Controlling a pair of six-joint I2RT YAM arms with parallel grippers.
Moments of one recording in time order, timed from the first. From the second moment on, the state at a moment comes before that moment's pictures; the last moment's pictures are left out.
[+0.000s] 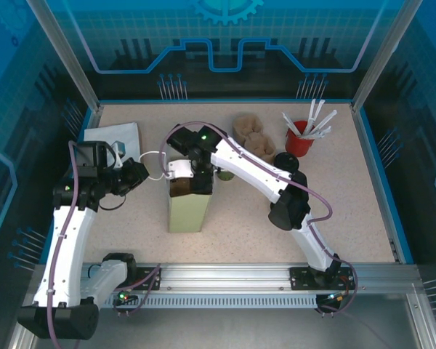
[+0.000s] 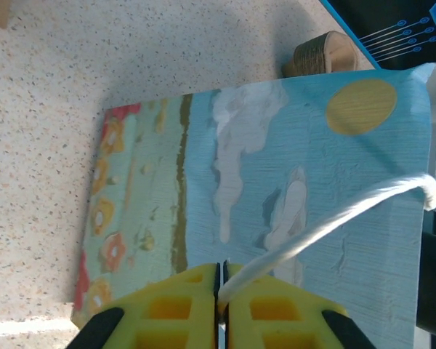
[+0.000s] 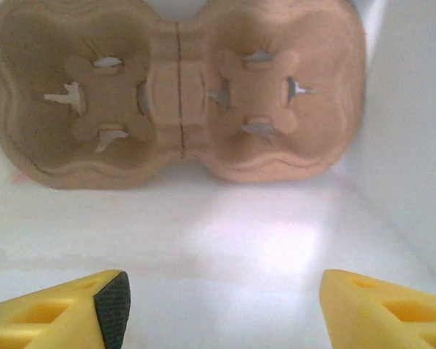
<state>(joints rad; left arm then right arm) 0.04 0.92 1.11 -1.02 0.44 -0.63 0.95 2.24 2.38 -1.48 0.05 -0.72</state>
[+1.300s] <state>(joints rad) 0.06 0.94 1.30 -1.14 0.30 -0.55 0.87 1.60 2.24 -1.16 0.11 -0.33</state>
